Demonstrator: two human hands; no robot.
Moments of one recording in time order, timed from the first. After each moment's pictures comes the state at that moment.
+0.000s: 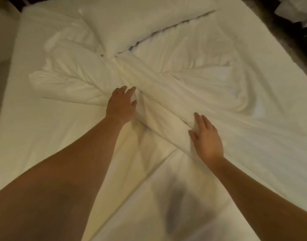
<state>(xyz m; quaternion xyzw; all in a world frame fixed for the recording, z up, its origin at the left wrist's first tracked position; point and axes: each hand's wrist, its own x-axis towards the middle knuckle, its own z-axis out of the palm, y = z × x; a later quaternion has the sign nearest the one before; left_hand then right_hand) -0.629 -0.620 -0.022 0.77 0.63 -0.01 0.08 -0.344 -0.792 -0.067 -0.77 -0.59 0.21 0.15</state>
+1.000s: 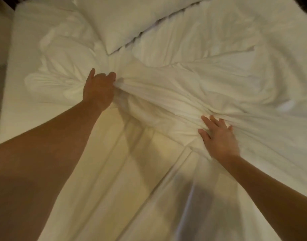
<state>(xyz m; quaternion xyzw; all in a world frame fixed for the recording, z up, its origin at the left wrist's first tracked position) -0.708 -0.521 -0.027 0.80 0.59 -0.07 -0.09 -0.356 -0.744 -0.128 -0.77 -0.58 0.25 0.06</state>
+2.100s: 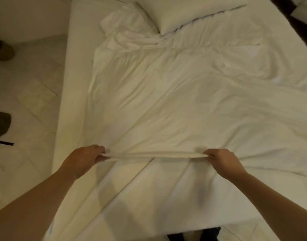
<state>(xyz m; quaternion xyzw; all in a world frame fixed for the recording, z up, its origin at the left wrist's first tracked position) -1.055 -1.007 0.049 0.81 0.55 -0.06 0.17 -0.537 -1.055 0.014 -0.70 -0.63 0.32 -0.01</state>
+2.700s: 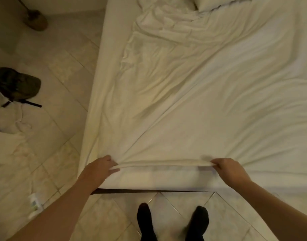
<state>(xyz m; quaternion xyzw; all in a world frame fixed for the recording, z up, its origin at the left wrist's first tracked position) -1.150 -1.265 -0.004 0.72 0.63 -0.05 0.29 -0.637 -1.226 -0.006 -0.66 -0.68 0.30 -0.11</state>
